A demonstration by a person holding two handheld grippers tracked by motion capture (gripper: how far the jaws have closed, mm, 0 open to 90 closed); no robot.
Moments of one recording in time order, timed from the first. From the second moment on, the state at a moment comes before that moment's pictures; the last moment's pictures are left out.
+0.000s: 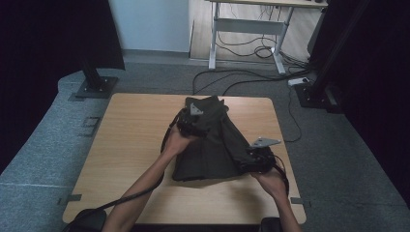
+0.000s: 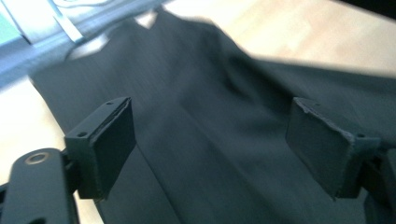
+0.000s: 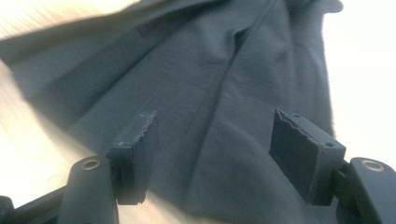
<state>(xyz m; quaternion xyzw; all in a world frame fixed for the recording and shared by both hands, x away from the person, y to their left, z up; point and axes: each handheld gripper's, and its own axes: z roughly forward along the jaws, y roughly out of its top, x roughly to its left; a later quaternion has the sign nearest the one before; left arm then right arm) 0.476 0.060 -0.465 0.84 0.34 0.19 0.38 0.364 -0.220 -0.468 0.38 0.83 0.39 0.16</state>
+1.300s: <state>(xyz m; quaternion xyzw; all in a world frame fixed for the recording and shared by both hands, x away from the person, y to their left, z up) 0.398 0.161 -0.535 0.84 0.39 0.20 0.32 0.363 -0.221 -0.535 0.45 0.82 0.32 0.12</state>
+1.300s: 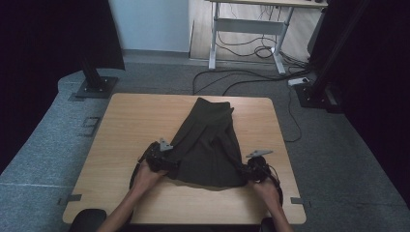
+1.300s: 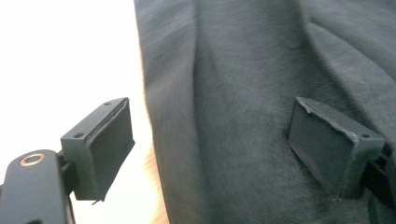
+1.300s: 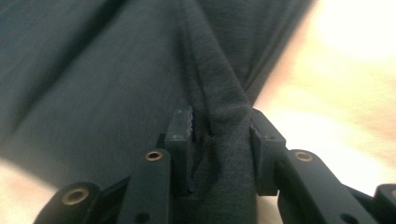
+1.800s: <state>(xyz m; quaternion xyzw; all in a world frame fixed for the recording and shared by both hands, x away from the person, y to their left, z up) 0.373 0.166 -0.503 0.82 0.39 0.23 0.35 0.375 -0.187 -0.491 0.43 0.81 0.37 0.13</state>
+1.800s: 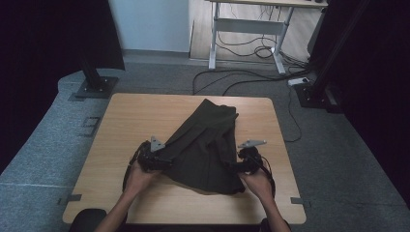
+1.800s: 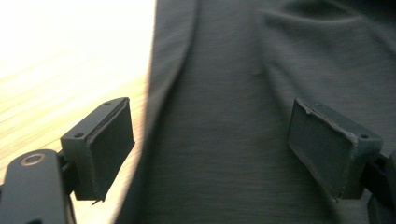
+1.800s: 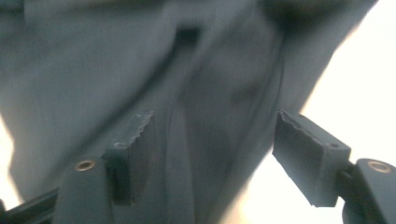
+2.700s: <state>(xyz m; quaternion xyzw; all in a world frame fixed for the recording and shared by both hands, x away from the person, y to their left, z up) 0.363 0.142 -0.531 0.86 0.36 0.22 0.30 0.463 -0.192 -0.531 0.50 0.79 0.32 0.13</state>
